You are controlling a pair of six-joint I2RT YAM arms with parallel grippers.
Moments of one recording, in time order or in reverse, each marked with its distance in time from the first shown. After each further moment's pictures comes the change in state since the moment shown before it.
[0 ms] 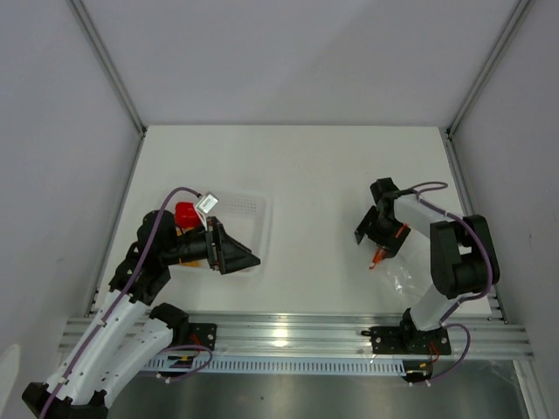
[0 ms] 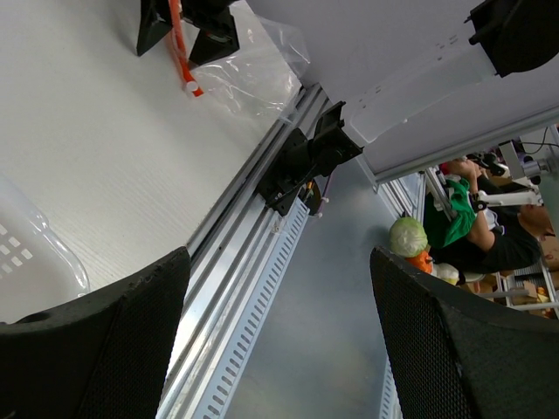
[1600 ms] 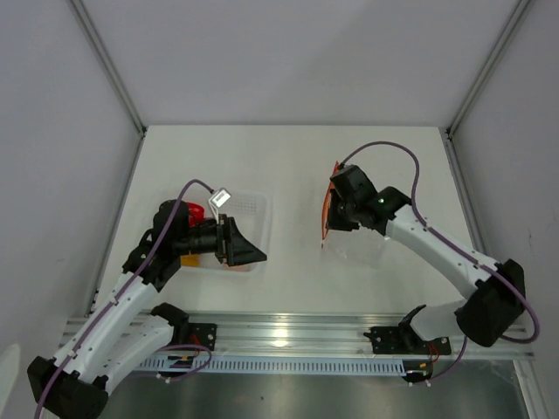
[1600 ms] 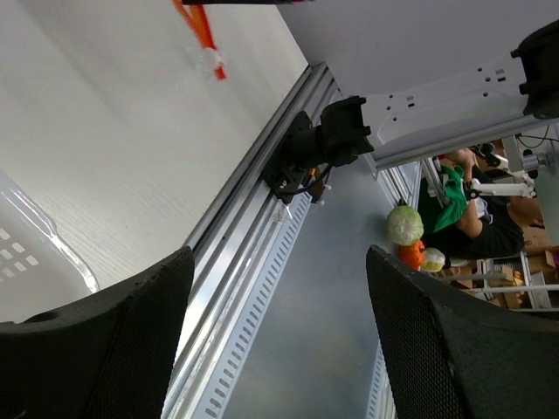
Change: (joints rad) left arm -0.008 0.128 0.000 0.043 0.031 0.017; right arm 0.457 -0.248 0.276 -0.063 0.039 -0.135
